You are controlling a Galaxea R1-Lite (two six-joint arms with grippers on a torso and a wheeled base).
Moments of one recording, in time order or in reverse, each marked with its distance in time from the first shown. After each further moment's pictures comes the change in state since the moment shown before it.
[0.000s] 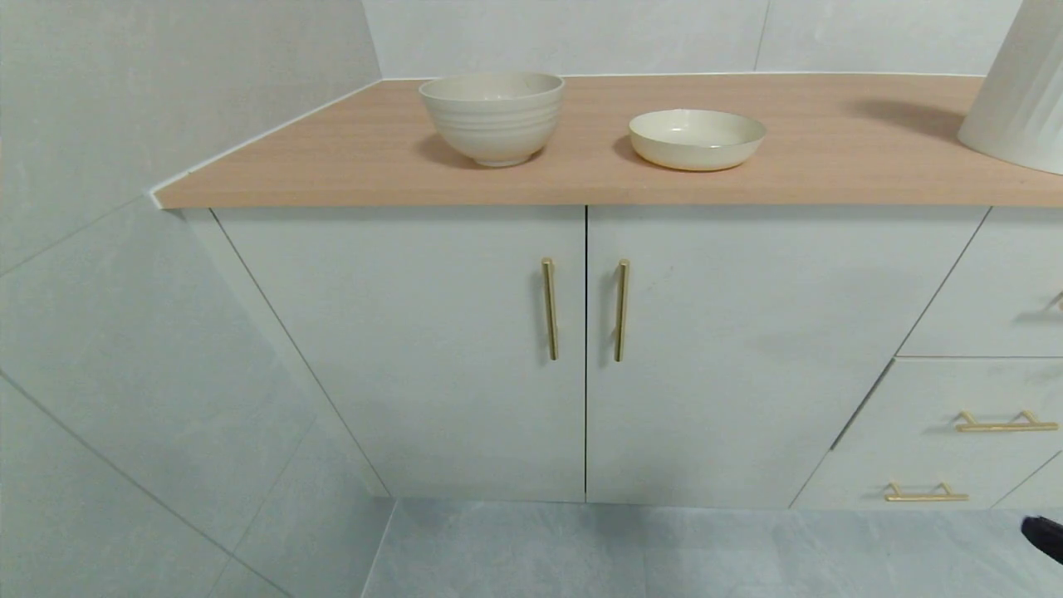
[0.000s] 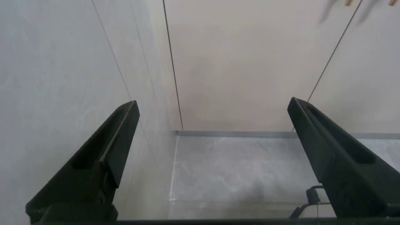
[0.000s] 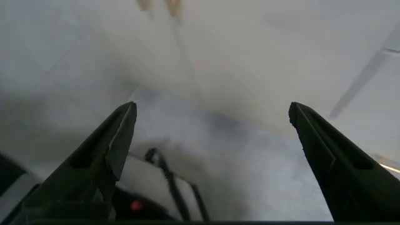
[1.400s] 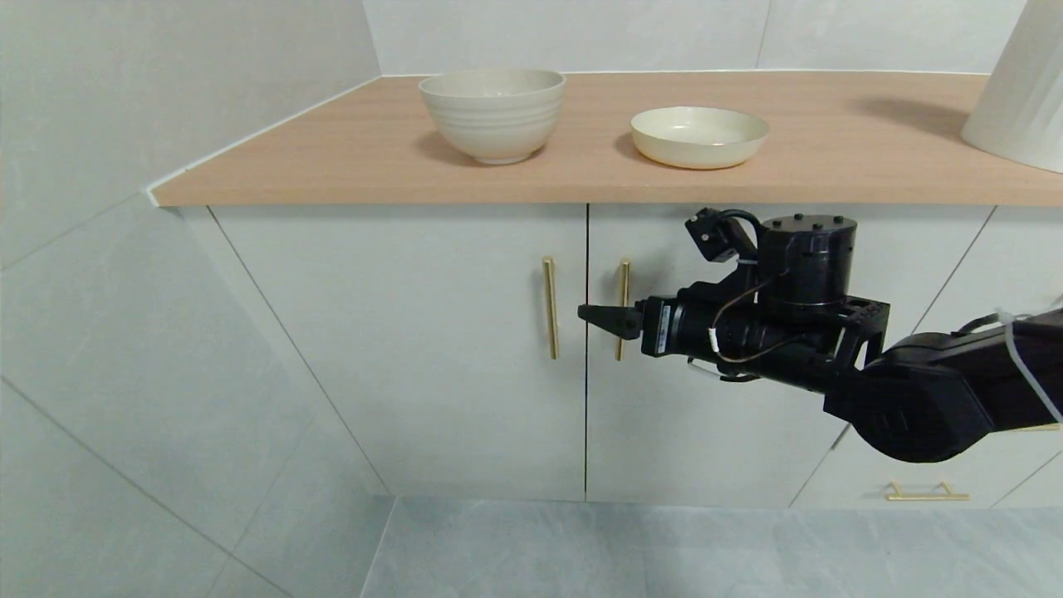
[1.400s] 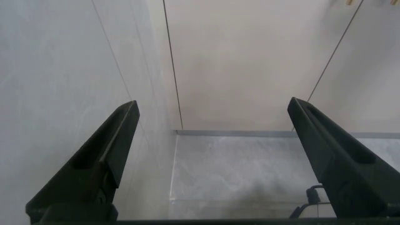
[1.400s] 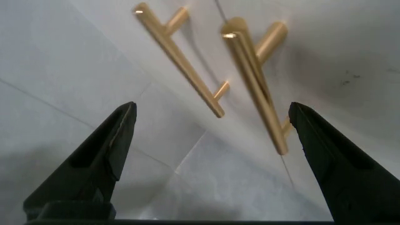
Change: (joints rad) left arm 0.000 0.000 0.000 0.000 0.000 0.000; right arm 0.334 1.171 -0.618 -0.679 0.000 0.247
